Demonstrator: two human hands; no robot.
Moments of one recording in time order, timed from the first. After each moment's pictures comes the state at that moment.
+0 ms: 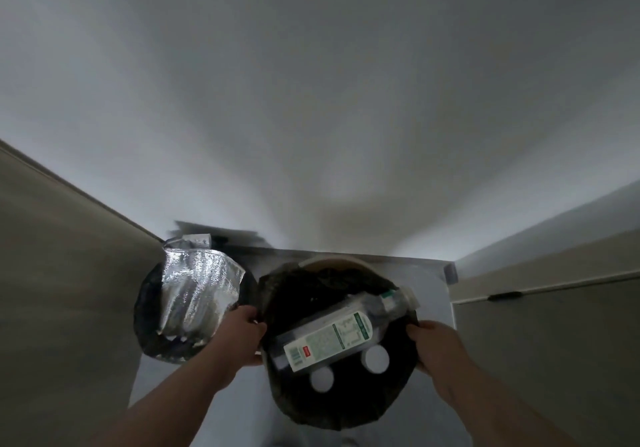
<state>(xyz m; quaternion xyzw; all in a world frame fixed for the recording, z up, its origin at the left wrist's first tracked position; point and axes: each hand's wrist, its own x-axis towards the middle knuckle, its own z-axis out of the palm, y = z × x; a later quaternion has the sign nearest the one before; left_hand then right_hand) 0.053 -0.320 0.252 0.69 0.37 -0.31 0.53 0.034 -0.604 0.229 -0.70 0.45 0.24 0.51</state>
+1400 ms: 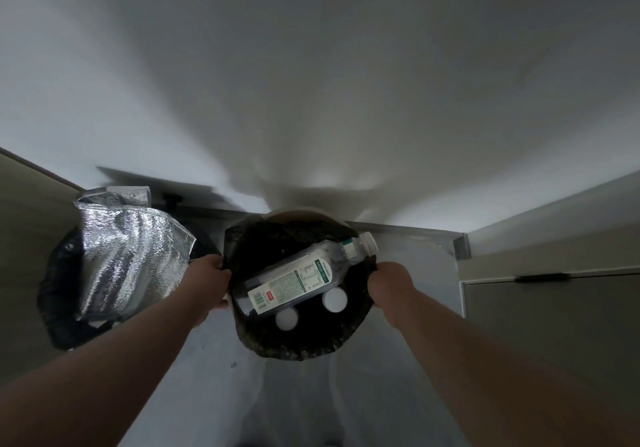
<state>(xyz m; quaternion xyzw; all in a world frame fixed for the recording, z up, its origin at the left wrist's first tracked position) 0.108 -0.319 0.057 0.76 0.36 -0.27 0.47 0.119 -0.584 0.063 -0.82 0.31 0.36 0.32</state>
